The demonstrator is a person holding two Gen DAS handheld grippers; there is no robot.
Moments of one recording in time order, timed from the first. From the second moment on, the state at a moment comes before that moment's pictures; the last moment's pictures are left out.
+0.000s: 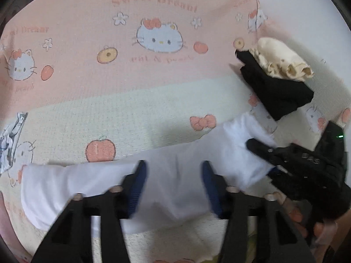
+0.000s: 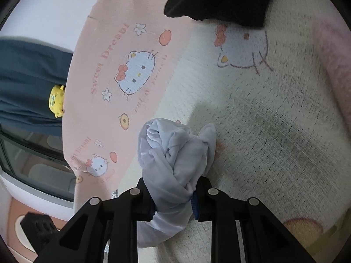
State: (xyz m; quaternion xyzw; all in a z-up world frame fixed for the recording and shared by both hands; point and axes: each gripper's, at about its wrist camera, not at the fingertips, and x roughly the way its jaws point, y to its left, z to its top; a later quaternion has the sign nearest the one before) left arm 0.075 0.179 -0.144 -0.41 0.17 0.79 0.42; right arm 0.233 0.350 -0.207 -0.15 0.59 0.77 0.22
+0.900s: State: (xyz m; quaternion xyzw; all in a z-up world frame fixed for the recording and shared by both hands) left arm 0.010 0.126 -0.215 -0.58 -0.17 0.70 0.38; right arm 0.208 0.308 -0.148 -0.13 0.52 0.81 0.23
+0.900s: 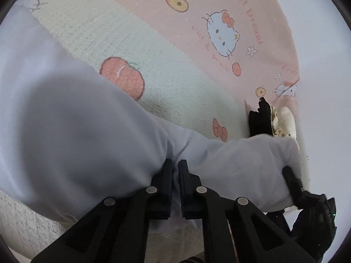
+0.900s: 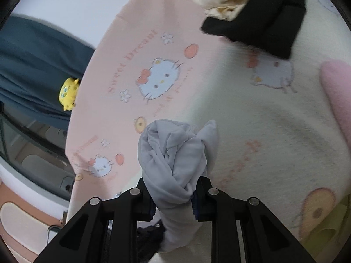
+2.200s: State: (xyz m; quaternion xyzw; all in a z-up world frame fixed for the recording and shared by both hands) left arm -0.038 0.051 -0.180 -0.61 -0.29 0.63 0.39; right arm 0.057 0.200 -0.160 -0.39 0.34 0.84 0.16
